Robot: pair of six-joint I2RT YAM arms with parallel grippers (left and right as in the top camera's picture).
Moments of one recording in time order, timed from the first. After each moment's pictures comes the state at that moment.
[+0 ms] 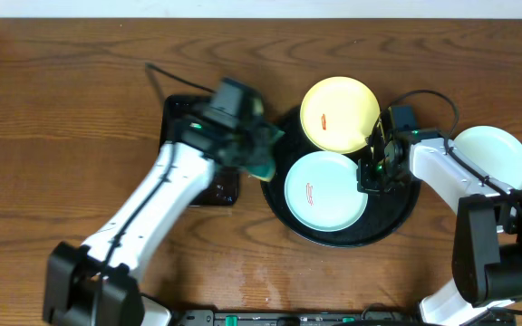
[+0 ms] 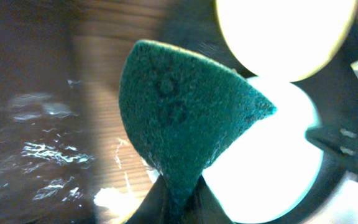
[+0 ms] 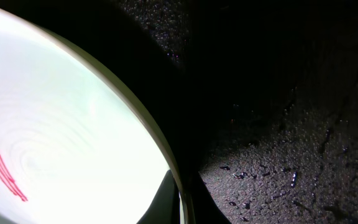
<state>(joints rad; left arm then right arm) -0.49 1.60 1.25 -0.74 0.21 -0.46 0.15 1.79 1.01 -0.75 -0.21 0.23</state>
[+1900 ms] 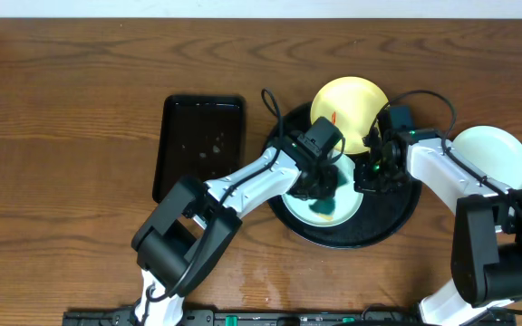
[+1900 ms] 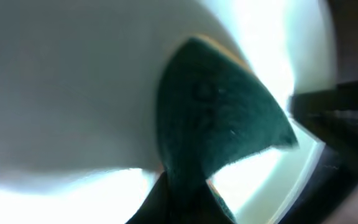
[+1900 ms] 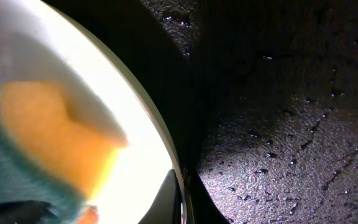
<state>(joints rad) -0.76 2.01 1.33 -0.61 0.27 -0.64 0.16 1.79 1.01 -0.75 -0.24 0.25</state>
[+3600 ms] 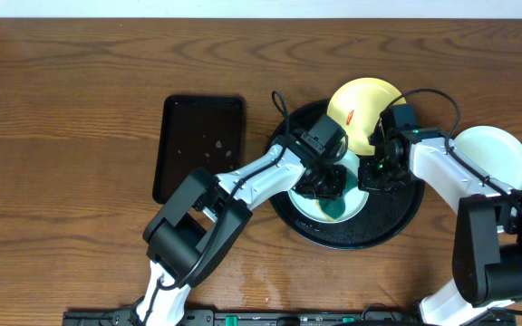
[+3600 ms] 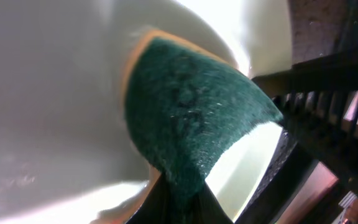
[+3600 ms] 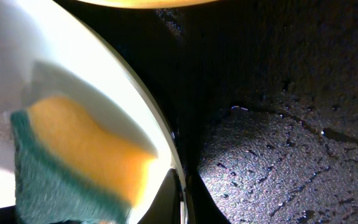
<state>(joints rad) -0.77 2.08 1.36 -0.53 0.48 -0.61 0.15 1.78 1.02 -0.75 -0.19 0.25</state>
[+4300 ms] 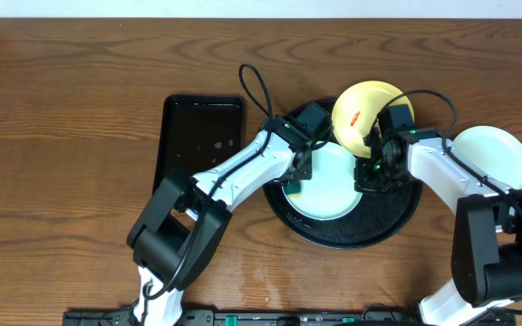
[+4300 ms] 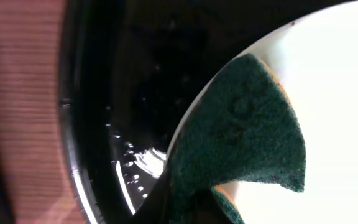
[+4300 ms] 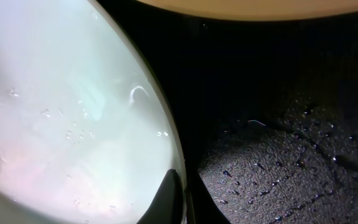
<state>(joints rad) -0.70 2.01 1.44 -0.85 -0.08 -0.70 0.16 1.78 1.02 -0.75 -0.24 0.25</state>
